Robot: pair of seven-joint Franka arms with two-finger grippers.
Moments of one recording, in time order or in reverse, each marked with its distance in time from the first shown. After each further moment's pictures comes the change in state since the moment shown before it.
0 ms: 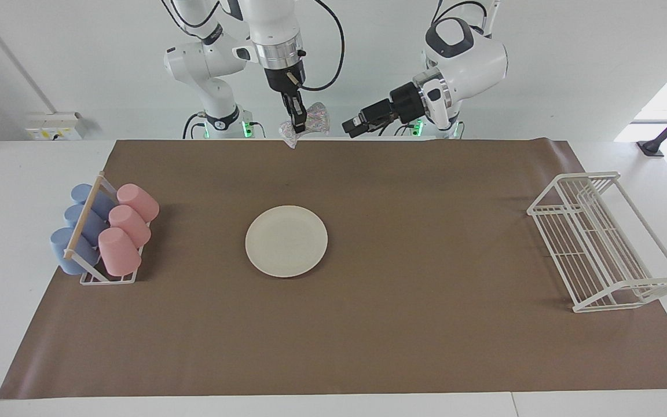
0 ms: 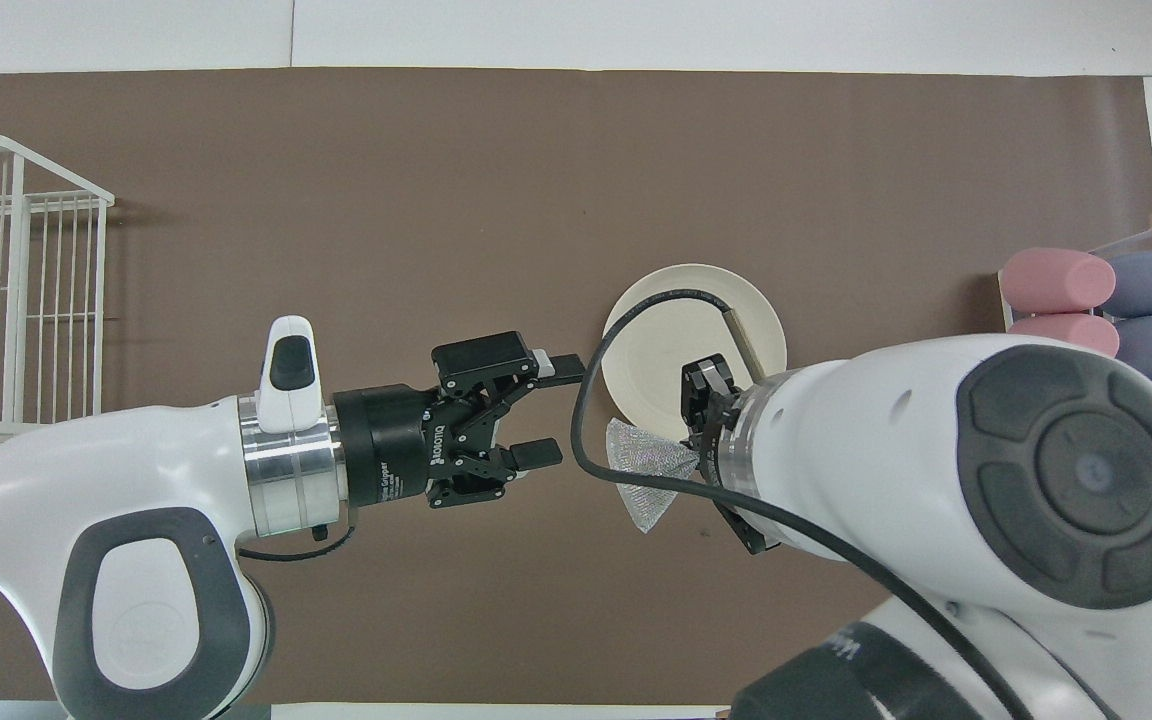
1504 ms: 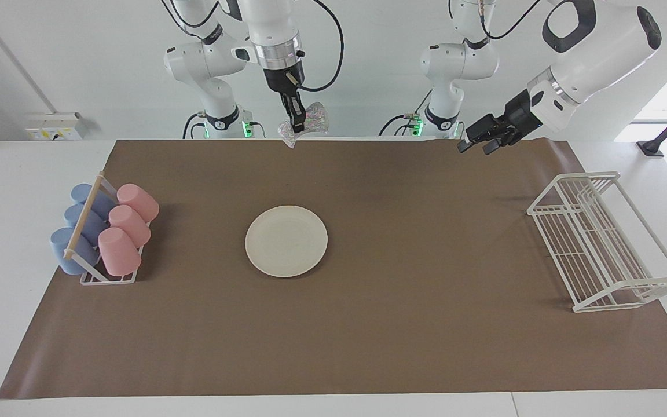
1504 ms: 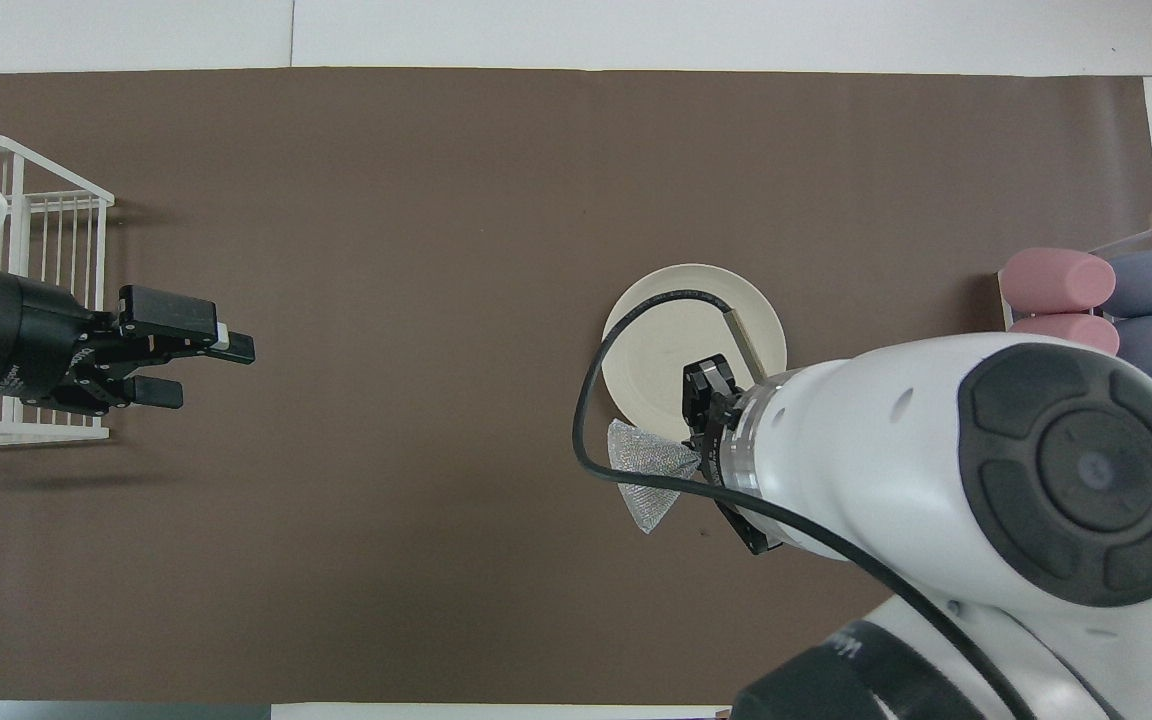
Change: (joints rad) left arm 0.516 0.111 0.024 0.338 0.819 -0.686 0.138; right arm 0.000 -0.001 -0.001 0.000 0.000 -0.001 -0.001
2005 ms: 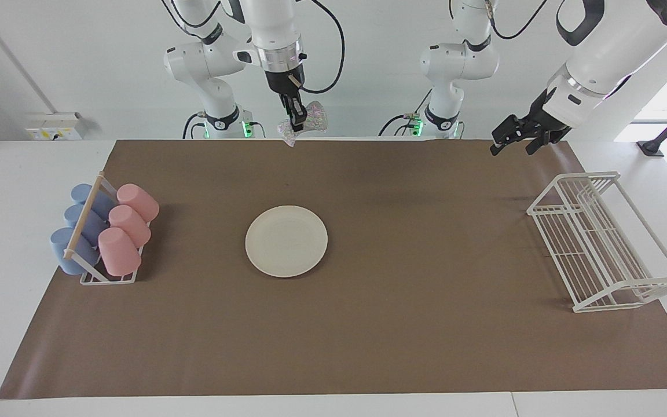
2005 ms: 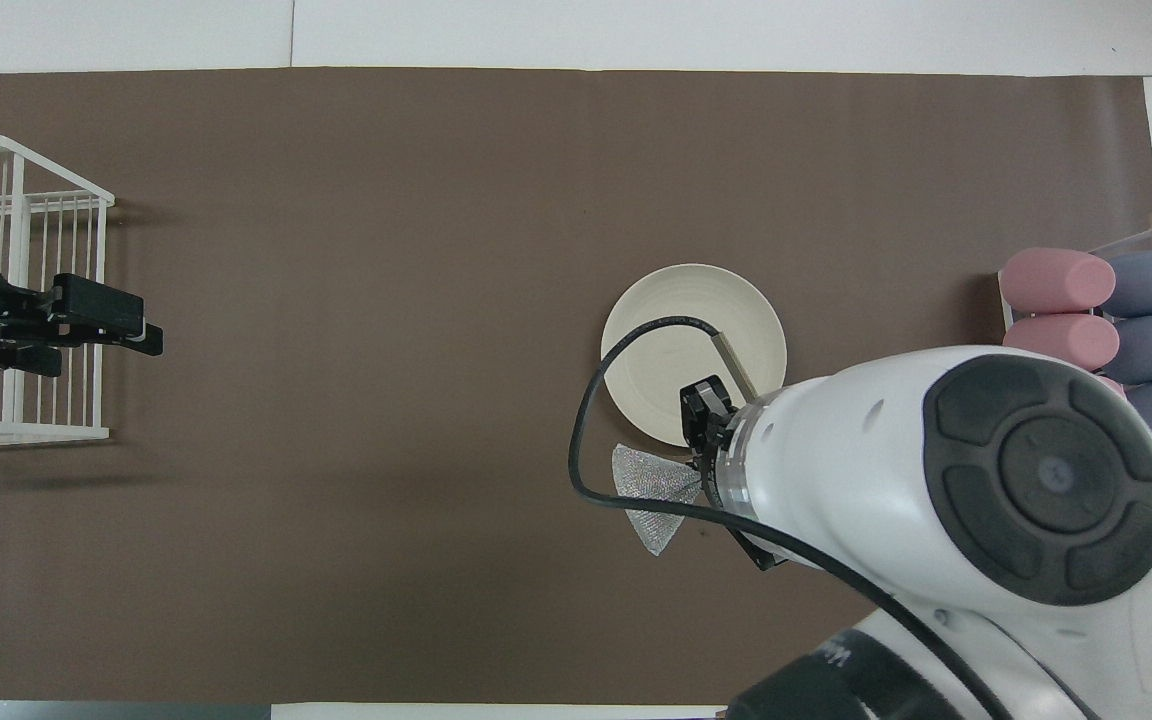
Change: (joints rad) left arm 0.004 0.109 0.006 0.241 0.367 -0.169 0.131; right arm 0.000 -0.009 0.004 -0.019 0.000 -0.037 -0.055
